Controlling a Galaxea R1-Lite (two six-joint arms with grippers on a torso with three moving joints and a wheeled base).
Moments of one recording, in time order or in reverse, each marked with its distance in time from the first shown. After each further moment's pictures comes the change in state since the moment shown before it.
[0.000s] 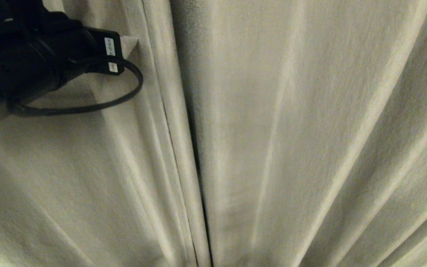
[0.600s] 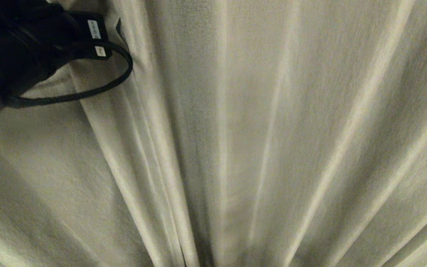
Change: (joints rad) left arm 0.035 -0.016 0.036 -0.163 0.003 0.007; right arm 0.000 0.000 0.000 0.000 0.000 0.000
